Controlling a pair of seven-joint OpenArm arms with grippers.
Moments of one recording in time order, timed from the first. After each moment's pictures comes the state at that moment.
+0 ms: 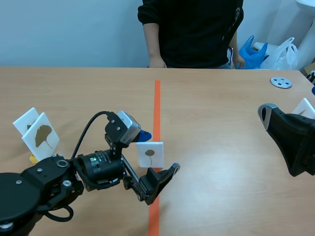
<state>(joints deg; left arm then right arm) -6.4 -14.5 31.5 59.0 -1.5 -32.0 -23.1 -44.4 26.0 21.3 118.4 26.4 29.4 5.0</state>
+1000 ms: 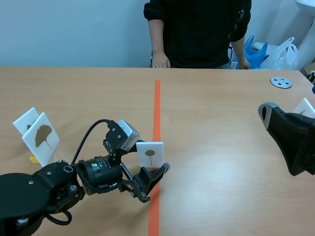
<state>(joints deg) -9.6 -13.2 33.5 49.6 -0.1 -28.7 -27.7 -44.4 25.9 21.3 118.4 26.4 29.4 5.4</state>
